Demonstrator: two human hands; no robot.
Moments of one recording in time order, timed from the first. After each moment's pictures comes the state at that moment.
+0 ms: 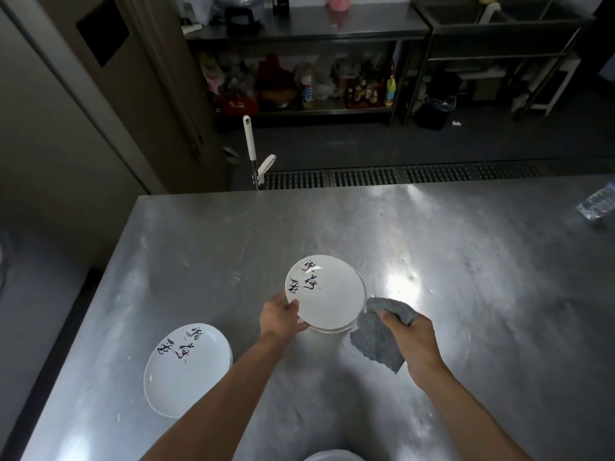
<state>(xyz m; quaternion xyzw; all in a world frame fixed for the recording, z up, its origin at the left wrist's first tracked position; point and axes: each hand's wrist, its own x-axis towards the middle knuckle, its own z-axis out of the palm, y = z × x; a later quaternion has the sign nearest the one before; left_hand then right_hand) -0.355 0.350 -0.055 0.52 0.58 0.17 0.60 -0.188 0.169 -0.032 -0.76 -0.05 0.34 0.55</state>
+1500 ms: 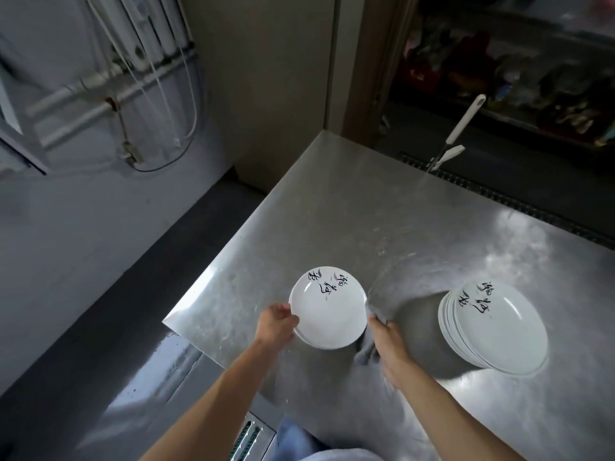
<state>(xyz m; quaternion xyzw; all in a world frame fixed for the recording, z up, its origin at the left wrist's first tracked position) -0.654 0.363 -0.081 0.29 0.70 0.25 0.60 -0.435 0.328 -0.114 -0.75 -0.24 0.52 0.34</state>
